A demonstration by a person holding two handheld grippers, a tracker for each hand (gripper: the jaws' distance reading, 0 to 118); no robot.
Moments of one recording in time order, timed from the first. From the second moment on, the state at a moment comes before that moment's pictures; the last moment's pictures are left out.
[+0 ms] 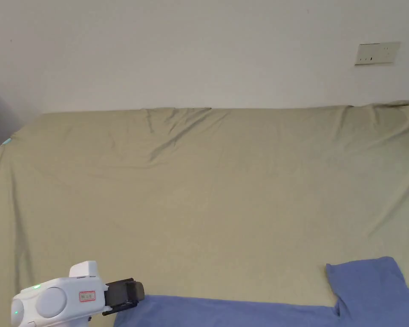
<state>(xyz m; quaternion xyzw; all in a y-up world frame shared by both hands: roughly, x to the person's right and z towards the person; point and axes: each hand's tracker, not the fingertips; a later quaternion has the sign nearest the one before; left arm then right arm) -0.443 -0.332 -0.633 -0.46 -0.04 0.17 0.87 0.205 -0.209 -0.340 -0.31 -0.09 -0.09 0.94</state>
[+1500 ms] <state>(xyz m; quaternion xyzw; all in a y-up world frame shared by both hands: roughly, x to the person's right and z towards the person) -0.341 -0.267 -0.574 -0.38 -0.11 0.09 0.91 0.218 -0.341 -0.606 -0.54 0.10 -0.12 0.82</state>
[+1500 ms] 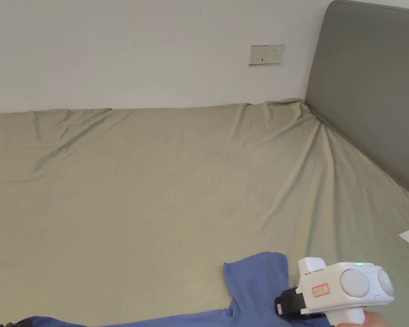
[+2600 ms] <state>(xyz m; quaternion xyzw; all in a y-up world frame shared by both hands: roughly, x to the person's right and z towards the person) -0.350 -0.011 -0.469 -0.06 0.04 -0.01 1.00 0.173 0.009 -0.435 0.03 -0.06 -0.04 1.00</state>
